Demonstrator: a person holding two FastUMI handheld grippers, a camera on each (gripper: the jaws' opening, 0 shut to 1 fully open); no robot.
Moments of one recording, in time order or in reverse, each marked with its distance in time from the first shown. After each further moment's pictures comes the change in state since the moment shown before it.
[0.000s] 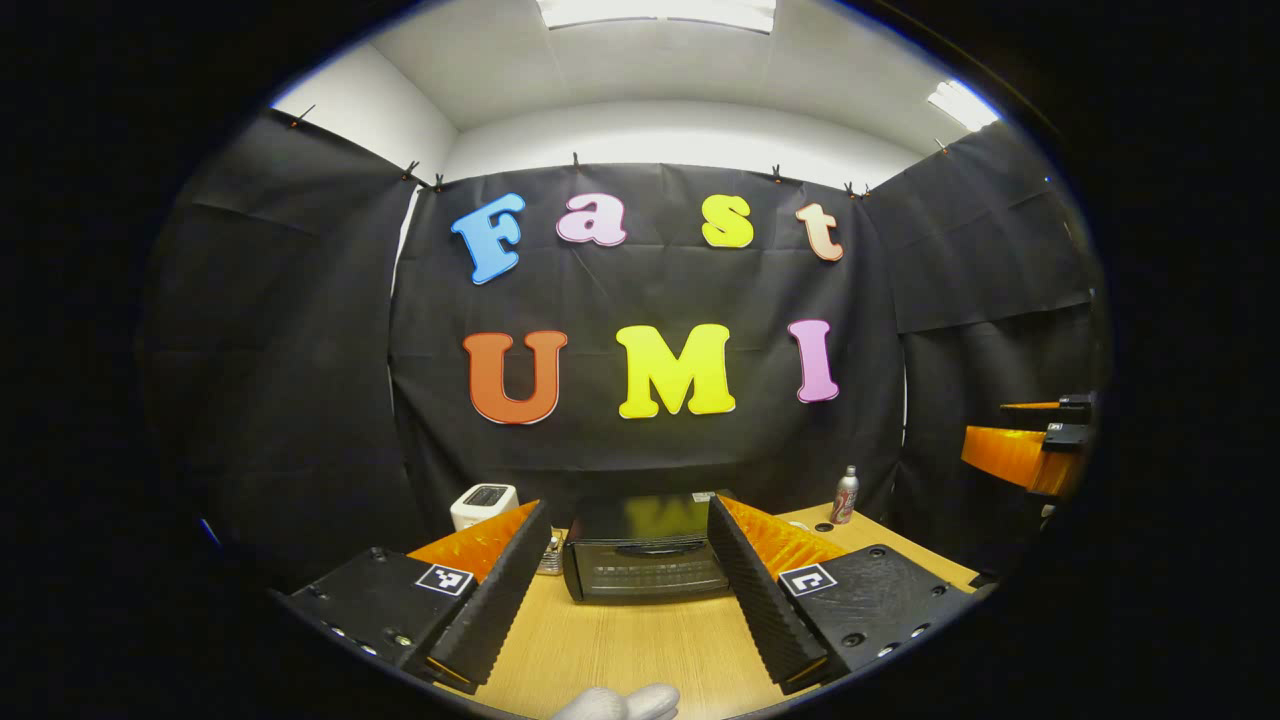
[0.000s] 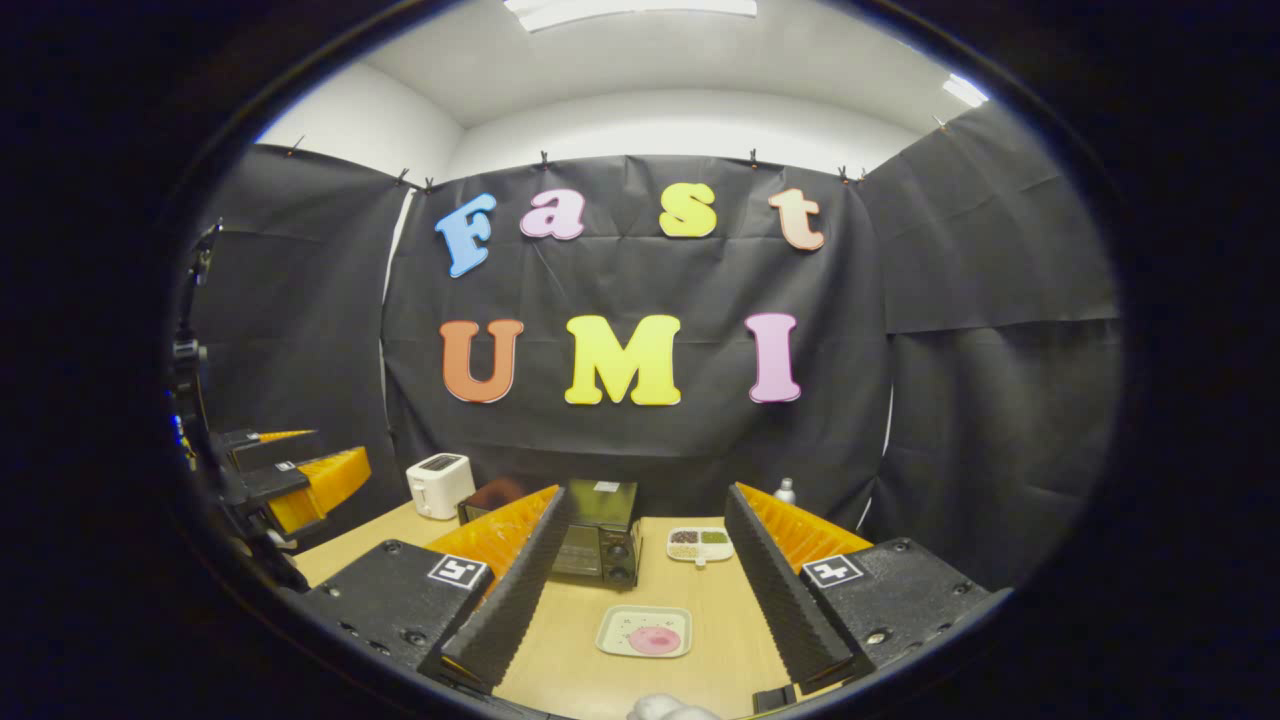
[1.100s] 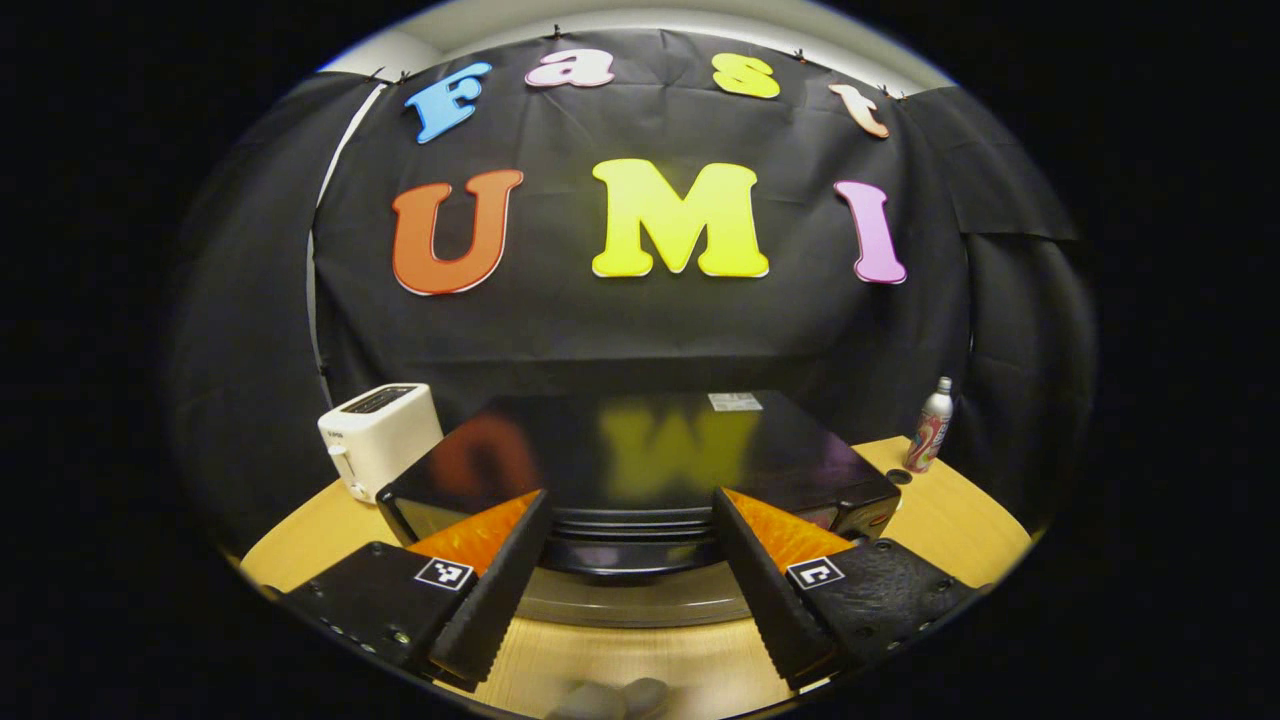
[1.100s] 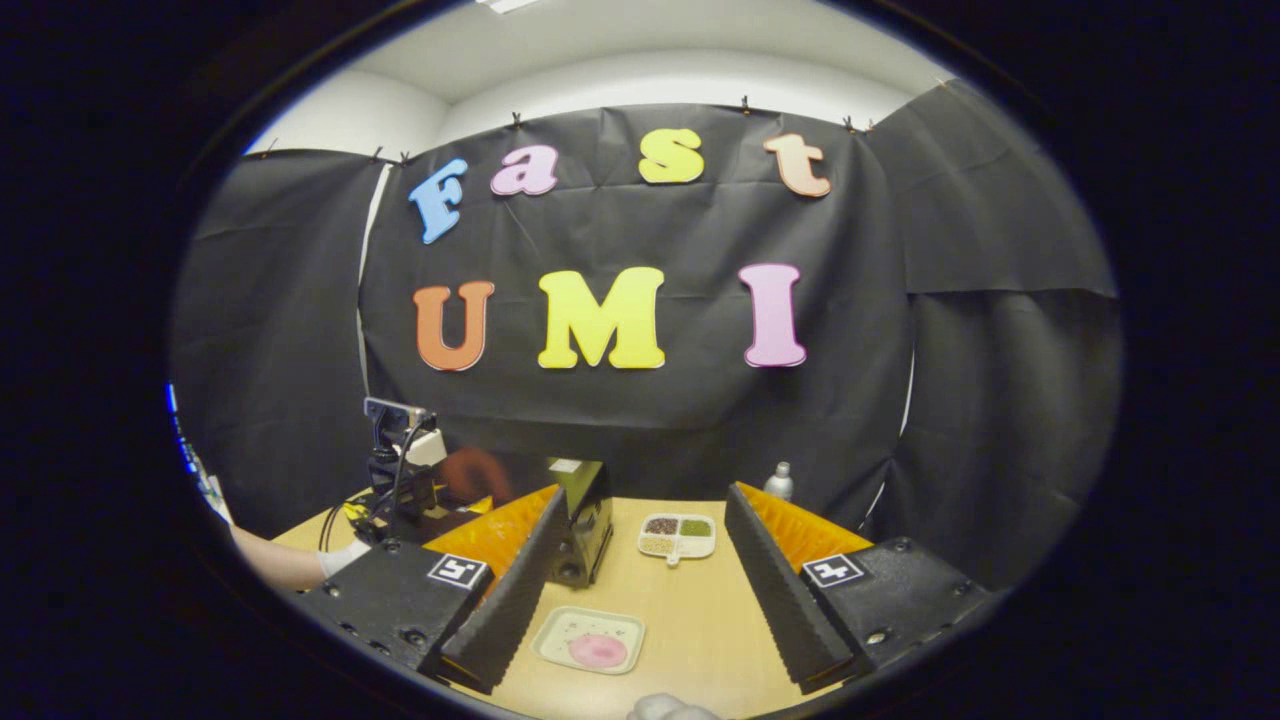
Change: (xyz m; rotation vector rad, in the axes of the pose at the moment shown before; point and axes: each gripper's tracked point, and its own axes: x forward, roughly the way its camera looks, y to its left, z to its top) left arm 0.274 -0.040 -0.202 -0.002 0.234 0.025; right arm 0.106 -0.096 -0.028 0.004 0.122 0.036
